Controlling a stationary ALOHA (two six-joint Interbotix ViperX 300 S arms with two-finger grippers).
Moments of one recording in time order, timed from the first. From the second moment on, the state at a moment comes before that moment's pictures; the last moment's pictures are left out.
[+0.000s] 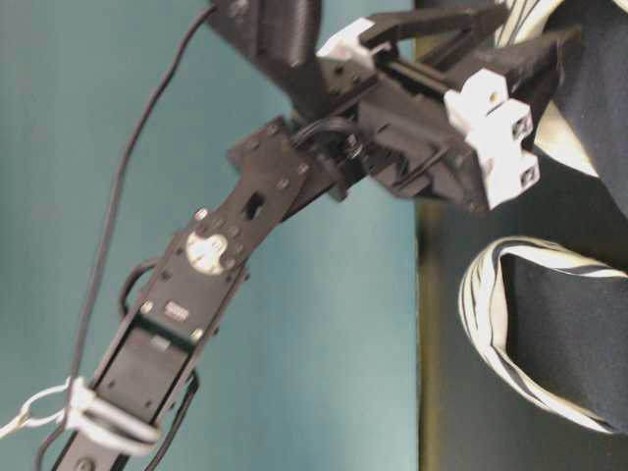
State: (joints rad) left arm 0.06 0.53 -0.06 0.06 0.38 0.70; right arm 0.01 -0.99 1.26 0.01 -0.21 0.01
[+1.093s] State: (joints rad) left arm 0.19 0.37 -0.10 0.06 0.74 0.05; right arm 0.01 -1.05 1.27 0.01 -0.16 0.04
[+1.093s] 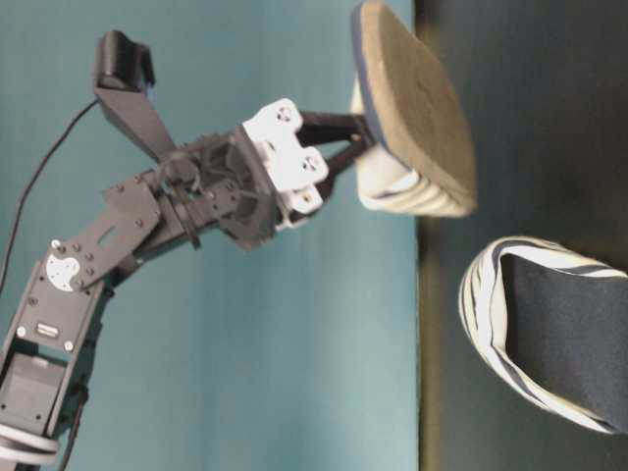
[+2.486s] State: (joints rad) left arm 0.15 0.38 0.09 0.06 0.54 -0.01; right arm 0.01 -1.06 1.29 0.01 -0.16 0.04
